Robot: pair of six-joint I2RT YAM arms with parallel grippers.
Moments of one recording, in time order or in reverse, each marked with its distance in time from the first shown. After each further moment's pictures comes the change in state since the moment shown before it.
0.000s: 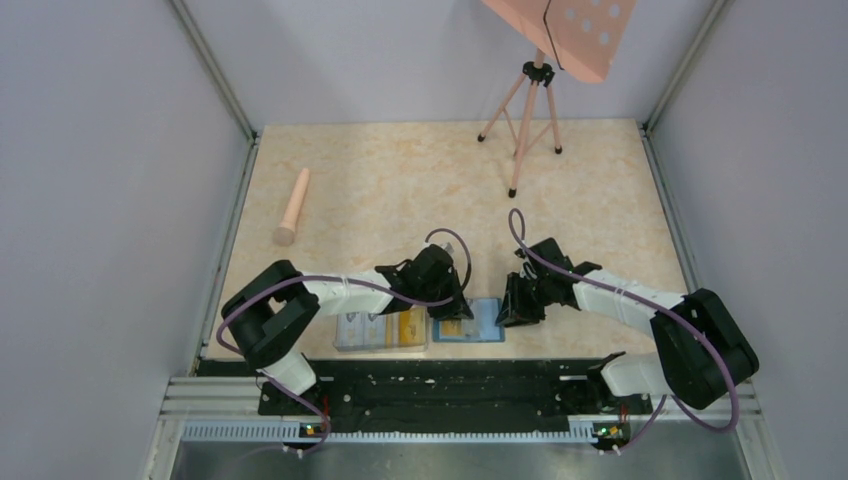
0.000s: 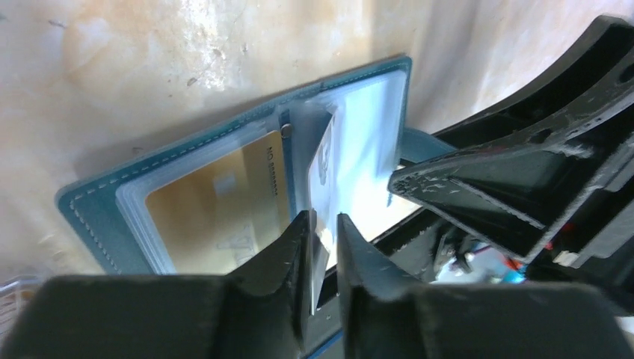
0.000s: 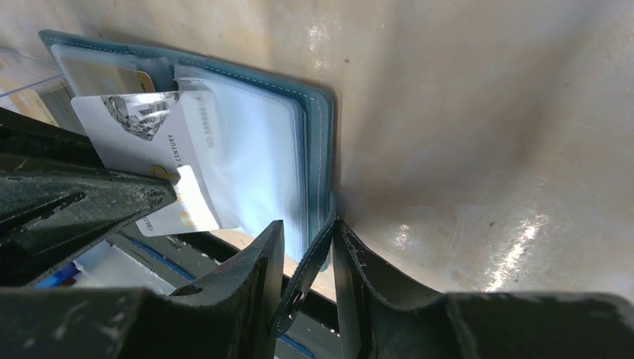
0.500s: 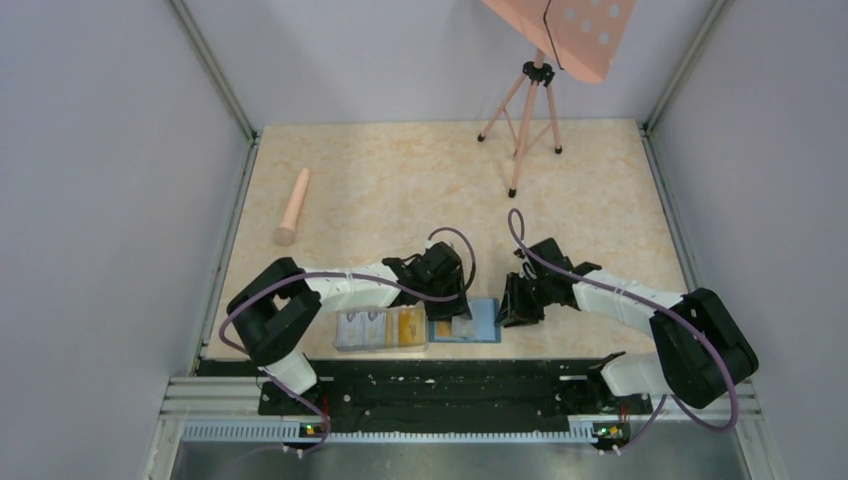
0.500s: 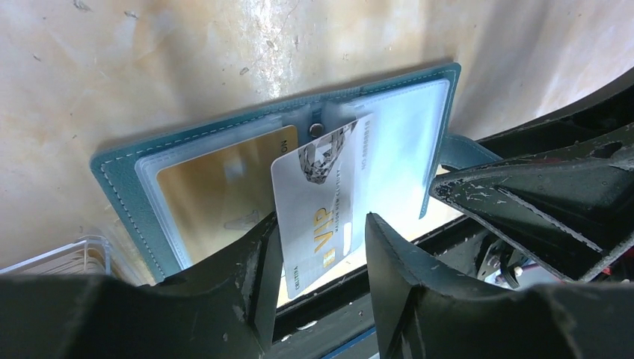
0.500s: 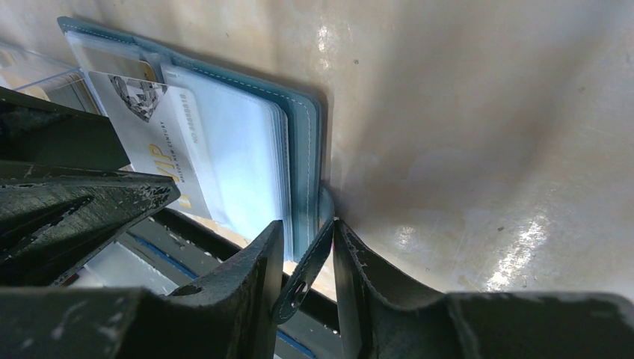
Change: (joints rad) left arm -0.024 0.020 0.120 -0.262 -0.107 0.076; right arm 0.000 0.002 -0.006 0.016 -0.012 0.000
